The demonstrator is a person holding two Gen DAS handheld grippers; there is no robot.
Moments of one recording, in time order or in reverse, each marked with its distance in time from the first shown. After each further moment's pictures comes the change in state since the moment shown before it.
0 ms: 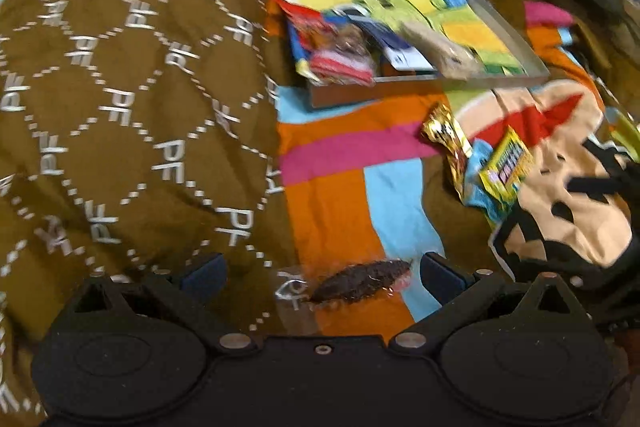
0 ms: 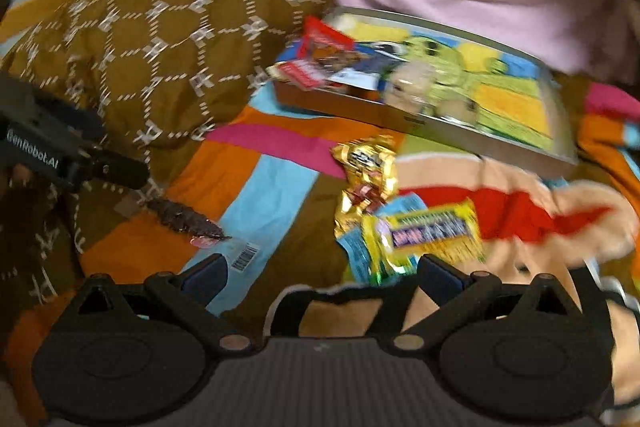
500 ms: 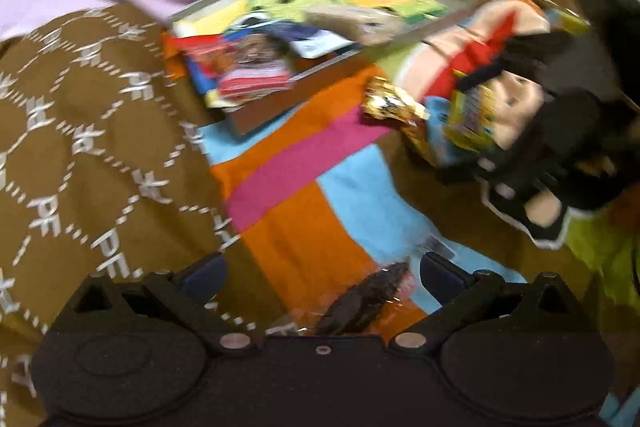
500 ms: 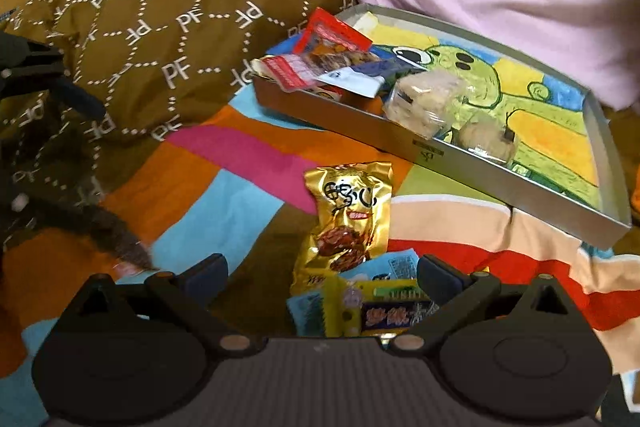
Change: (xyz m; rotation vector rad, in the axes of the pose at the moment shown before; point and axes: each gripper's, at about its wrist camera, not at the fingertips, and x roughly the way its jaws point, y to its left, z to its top) left arm 0.033 -0.025 0.004 0.400 -0.031 -0.077; right arm 0.070 -0.033 0.017 -0.095 -0.042 0.051
